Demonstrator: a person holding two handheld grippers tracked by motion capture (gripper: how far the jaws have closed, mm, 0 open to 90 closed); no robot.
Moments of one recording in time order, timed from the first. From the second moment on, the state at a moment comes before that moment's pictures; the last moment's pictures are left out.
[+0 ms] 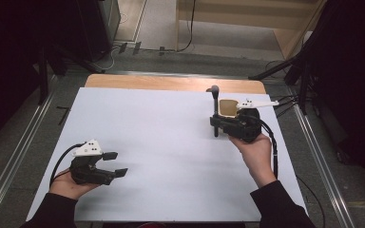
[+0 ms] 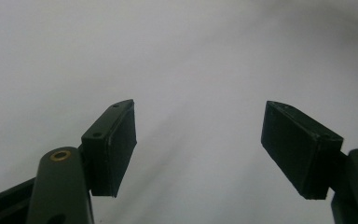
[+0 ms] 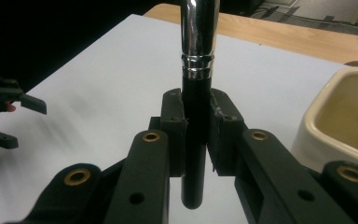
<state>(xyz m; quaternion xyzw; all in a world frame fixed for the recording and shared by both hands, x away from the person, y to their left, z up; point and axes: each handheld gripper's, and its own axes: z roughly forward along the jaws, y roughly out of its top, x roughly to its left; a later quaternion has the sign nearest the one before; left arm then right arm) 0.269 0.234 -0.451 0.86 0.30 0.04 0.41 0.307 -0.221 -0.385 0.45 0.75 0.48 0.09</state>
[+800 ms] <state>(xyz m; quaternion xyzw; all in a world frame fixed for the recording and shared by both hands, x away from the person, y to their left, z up) 0.269 0.233 -0.453 0.86 0.30 0.04 0.40 0.331 -0.249 -0.363 0.48 0.72 0.48 0.13</state>
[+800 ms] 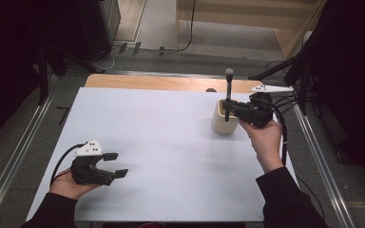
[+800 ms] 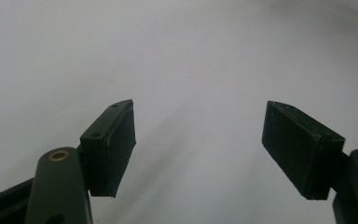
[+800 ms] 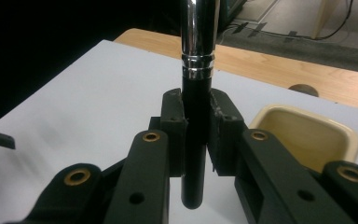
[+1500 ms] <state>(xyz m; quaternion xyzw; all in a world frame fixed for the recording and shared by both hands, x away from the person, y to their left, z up) 0.270 0.234 -0.453 0.86 0.30 0.04 0.41 0.353 -0.264 -0.364 0.51 0.70 0.47 0.16</state>
